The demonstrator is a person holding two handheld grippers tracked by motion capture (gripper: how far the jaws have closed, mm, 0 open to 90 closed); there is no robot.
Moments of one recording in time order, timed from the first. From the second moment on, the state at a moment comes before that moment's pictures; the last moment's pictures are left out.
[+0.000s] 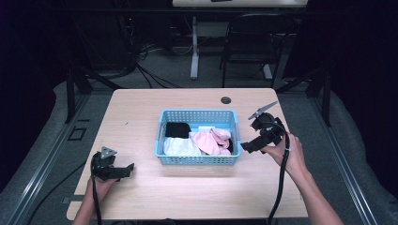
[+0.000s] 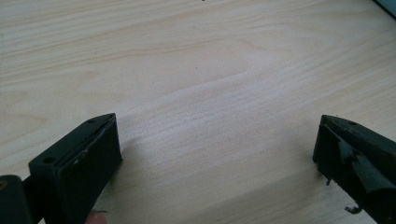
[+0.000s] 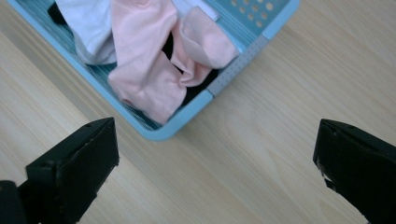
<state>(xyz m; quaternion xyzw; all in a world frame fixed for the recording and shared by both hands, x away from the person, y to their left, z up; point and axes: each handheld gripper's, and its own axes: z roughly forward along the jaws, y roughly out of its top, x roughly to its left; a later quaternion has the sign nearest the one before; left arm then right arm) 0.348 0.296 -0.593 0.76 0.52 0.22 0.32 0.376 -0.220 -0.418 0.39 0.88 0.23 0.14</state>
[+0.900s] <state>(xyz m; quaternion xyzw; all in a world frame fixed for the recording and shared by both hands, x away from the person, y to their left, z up) 0.348 0.296 -0.593 0.76 0.52 0.22 0.32 0.433 -0.153 -0.454 0.35 0.91 0.21 0.08</state>
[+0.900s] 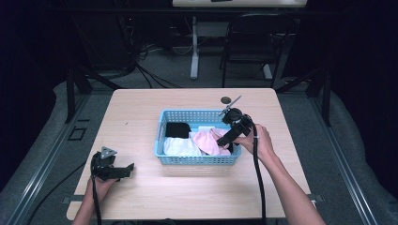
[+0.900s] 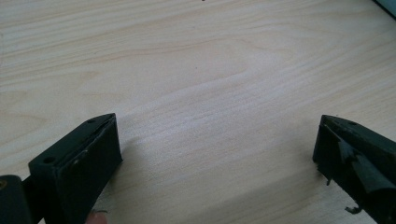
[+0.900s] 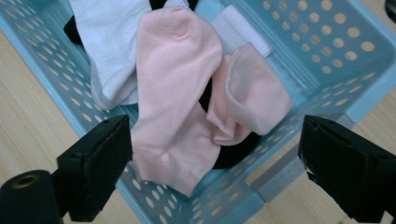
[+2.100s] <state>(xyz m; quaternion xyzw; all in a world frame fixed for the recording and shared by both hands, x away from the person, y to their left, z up) 0.348 0.296 -0.593 0.76 0.52 0.22 0.32 0.469 -0.128 -0.516 0.38 0.92 0.11 0.09</state>
